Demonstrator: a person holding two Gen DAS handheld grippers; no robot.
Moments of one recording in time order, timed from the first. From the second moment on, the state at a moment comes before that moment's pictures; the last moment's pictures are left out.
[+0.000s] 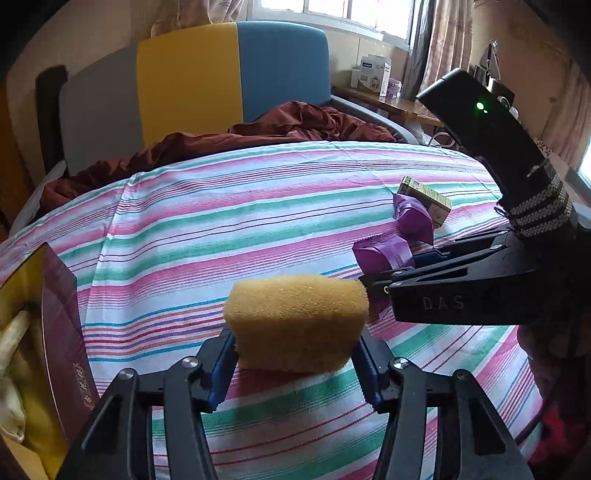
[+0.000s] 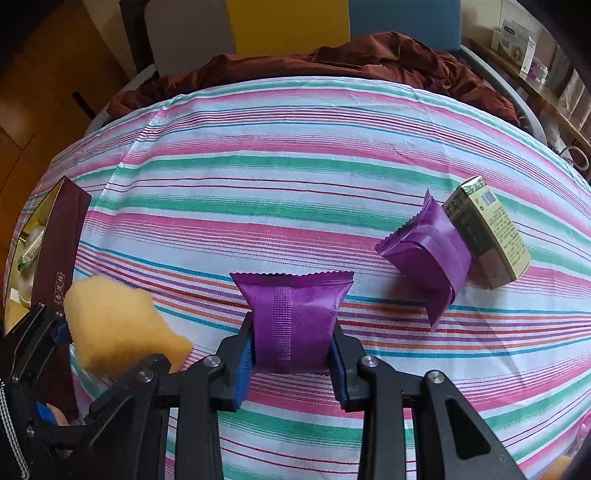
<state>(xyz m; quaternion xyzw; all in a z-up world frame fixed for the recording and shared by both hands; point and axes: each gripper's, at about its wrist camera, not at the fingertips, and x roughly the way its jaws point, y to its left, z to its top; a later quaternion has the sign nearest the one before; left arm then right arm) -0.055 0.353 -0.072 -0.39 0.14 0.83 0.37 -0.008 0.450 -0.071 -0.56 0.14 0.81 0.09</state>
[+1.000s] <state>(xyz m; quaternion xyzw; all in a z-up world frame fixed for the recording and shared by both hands) -0.031 0.285 -0.018 -0.35 0.12 0.87 0.32 -0.003 0.443 -0.069 -0.55 0.10 0.82 0.09</state>
